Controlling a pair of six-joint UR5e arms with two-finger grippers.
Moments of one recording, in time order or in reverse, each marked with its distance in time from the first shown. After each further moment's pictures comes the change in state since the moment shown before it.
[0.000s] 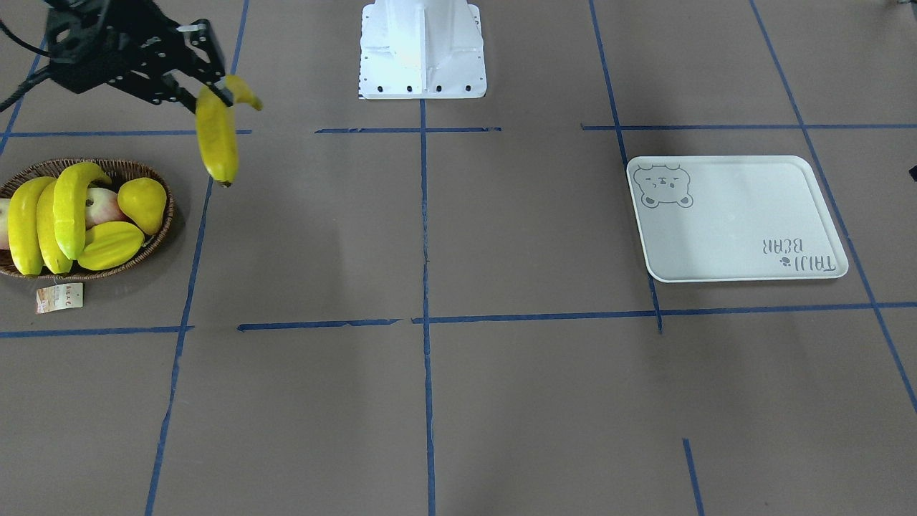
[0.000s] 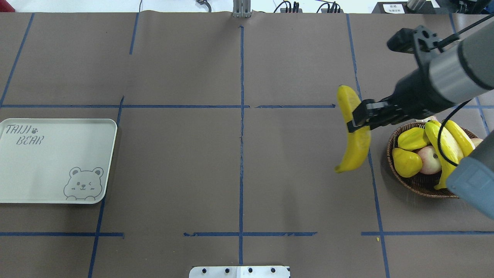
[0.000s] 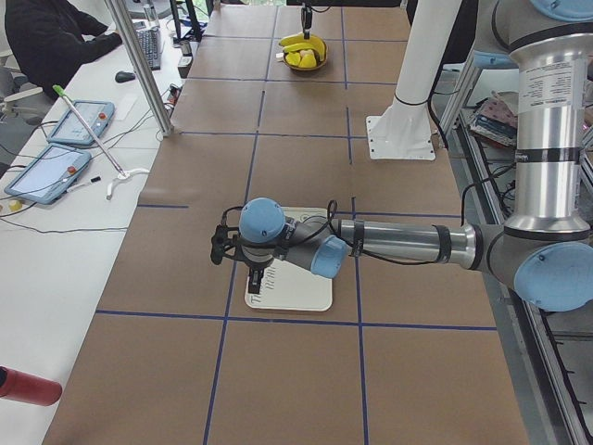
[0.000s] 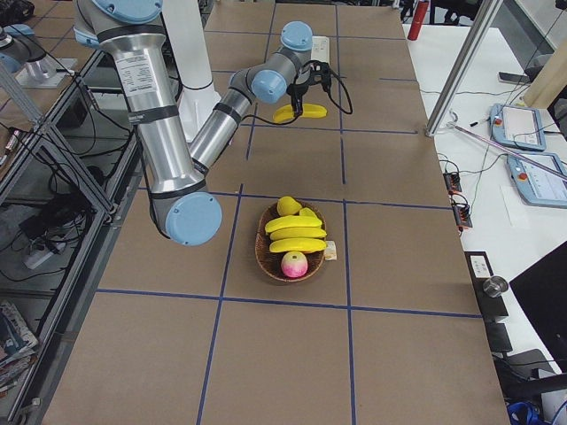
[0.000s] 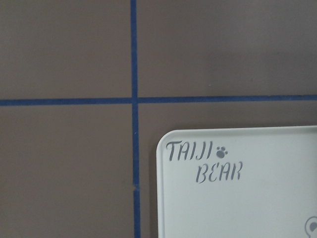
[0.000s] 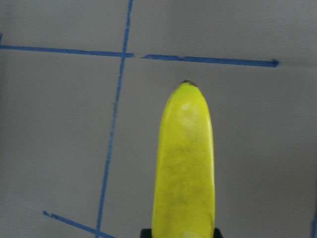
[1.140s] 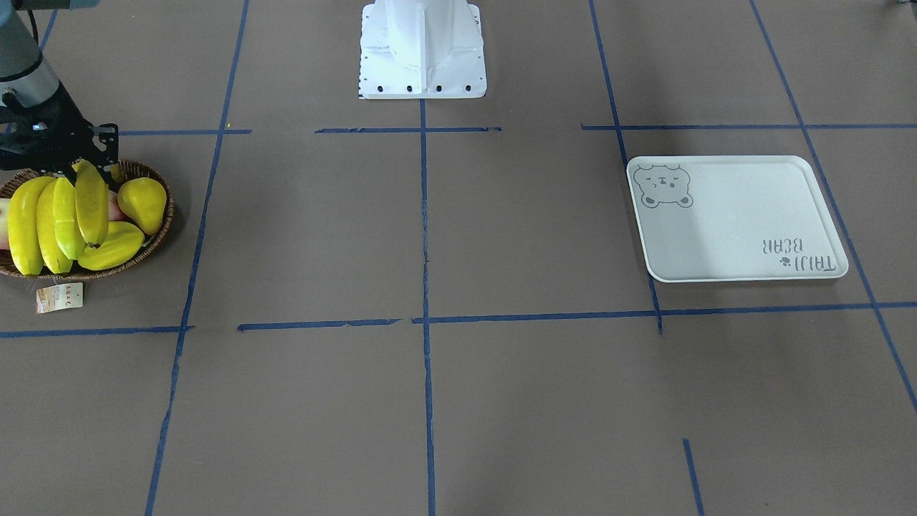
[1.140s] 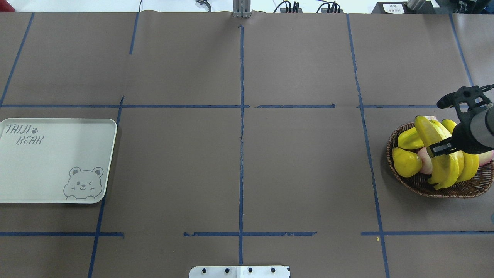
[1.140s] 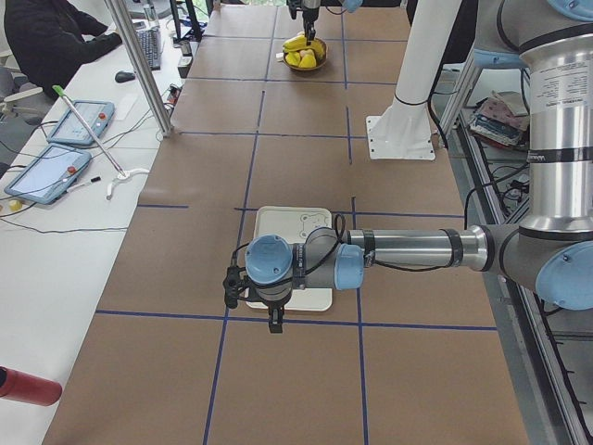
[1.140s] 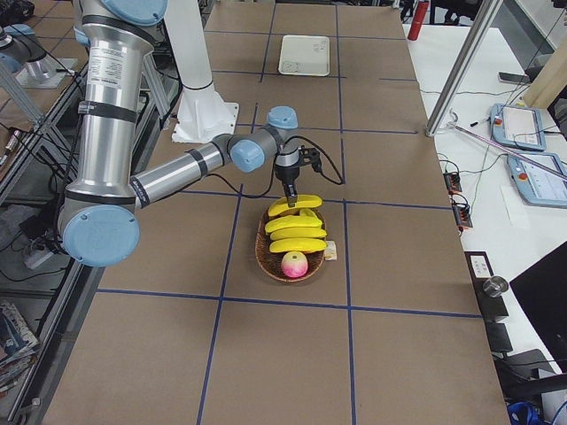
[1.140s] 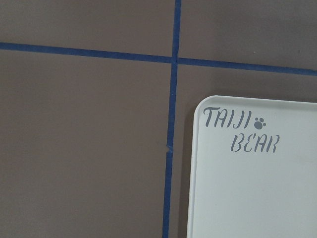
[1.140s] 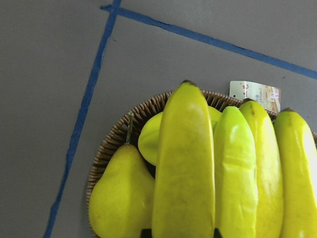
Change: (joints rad) left arm -0.148 0.061 0.003 0.428 0.020 0.398; right arm 0.065 -0.465 -0.057 0.059 -0.251 -0.459
